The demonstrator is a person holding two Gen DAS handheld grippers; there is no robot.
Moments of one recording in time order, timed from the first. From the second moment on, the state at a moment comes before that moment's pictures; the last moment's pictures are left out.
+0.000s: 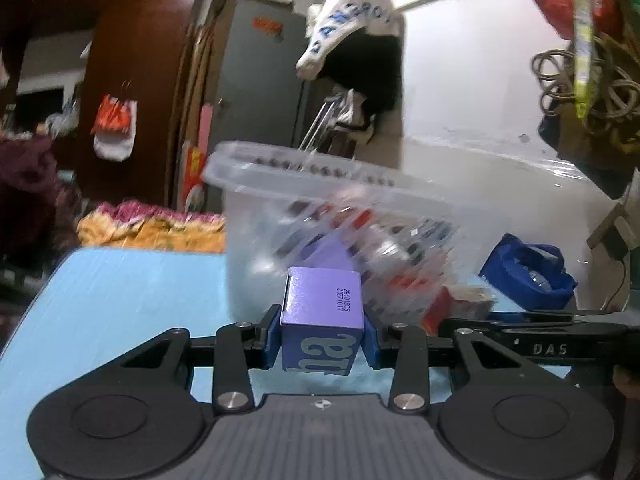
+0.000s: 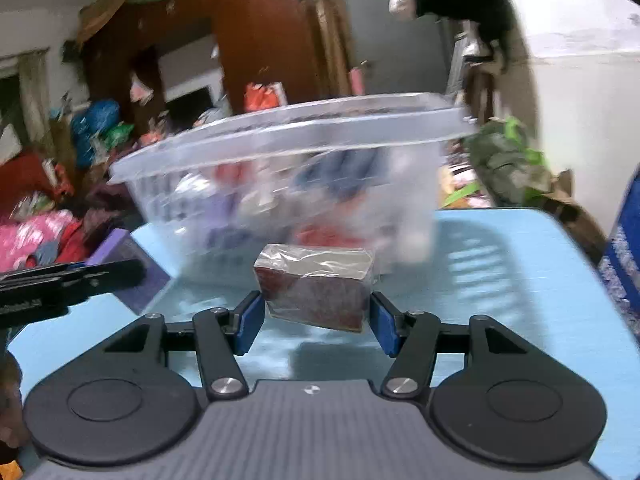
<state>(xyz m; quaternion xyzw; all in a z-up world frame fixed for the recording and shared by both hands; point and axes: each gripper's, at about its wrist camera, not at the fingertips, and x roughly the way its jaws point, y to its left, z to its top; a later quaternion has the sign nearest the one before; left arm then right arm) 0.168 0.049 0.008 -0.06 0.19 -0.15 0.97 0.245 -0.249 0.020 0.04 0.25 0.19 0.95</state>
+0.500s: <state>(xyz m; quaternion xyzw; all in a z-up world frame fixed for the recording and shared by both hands) 0.162 0.036 0.012 -0.04 0.12 -0.14 0.98 0.226 -0.264 0.032 0.03 0.14 0.20 0.97</state>
